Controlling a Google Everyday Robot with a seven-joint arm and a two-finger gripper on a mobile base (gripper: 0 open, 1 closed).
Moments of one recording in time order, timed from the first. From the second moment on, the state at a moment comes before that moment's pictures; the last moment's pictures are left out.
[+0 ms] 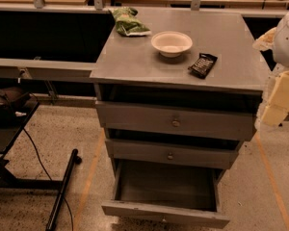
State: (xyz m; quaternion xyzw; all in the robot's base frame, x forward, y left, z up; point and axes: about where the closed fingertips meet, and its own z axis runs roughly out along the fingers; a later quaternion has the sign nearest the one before) arm 0.438 -0.217 0.976 -0.60 0.78 -0.03 0.16
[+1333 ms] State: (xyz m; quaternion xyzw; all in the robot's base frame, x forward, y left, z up) arm 0.566 -0.207 0.972 -0.58 0.76 0.04 0.30
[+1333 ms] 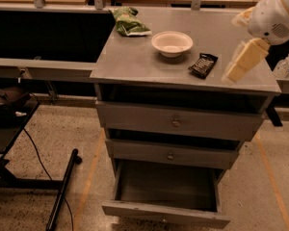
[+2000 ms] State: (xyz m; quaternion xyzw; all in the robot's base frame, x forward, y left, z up) arm 0.656 -0.198 0.923 -0.49 0.79 0.10 0.35
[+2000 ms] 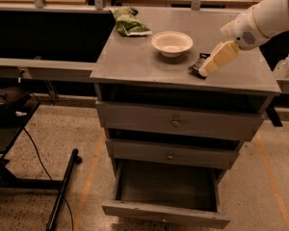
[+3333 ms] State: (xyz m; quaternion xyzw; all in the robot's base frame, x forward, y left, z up) arm 0.739 -0.218 0.841 -0.44 0.83 0.13 0.32
